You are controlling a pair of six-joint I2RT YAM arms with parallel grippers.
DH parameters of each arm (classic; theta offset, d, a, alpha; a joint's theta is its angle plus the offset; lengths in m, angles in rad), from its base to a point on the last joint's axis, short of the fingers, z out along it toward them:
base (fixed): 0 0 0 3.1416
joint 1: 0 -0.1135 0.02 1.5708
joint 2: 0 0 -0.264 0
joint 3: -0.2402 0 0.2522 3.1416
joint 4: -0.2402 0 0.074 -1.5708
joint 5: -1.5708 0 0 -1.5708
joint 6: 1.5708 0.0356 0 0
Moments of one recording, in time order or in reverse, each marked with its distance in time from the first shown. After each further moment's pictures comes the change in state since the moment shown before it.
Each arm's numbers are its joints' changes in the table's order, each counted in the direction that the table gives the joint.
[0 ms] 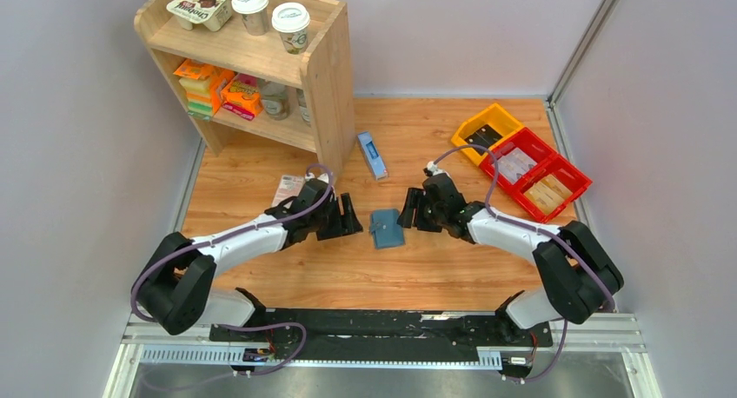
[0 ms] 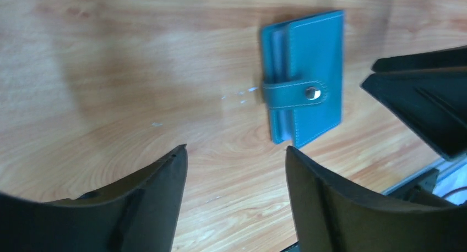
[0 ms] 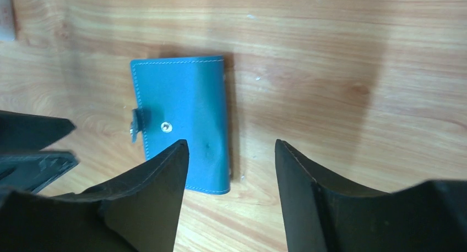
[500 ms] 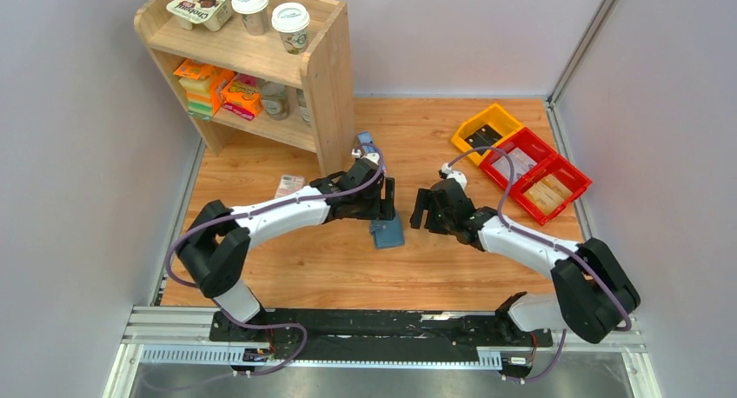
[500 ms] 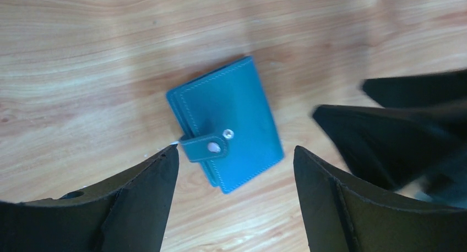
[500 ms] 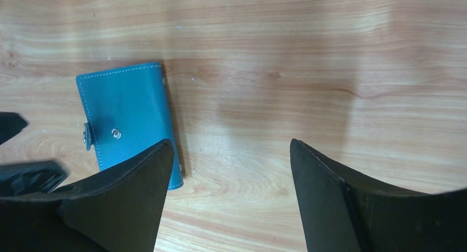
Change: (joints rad) left arm 0.175 0.242 -0.435 -0.161 0.148 0.079; right arm 0.000 -0.097 0.037 -0.102 -0.196 -0.014
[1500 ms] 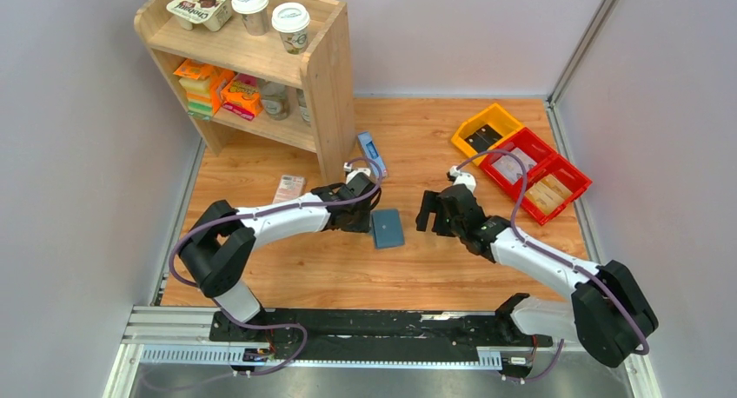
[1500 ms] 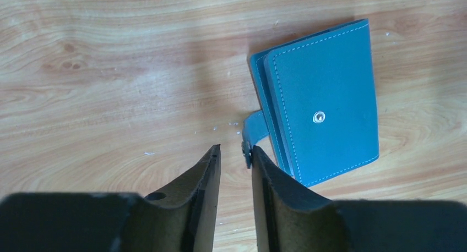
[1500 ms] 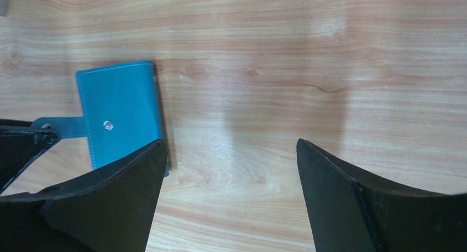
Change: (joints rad) left arm 0.029 0.055 0.046 -0.132 0.161 0.017; right arm -0.002 -0.165 0.080 -0.022 -0.088 -0.040
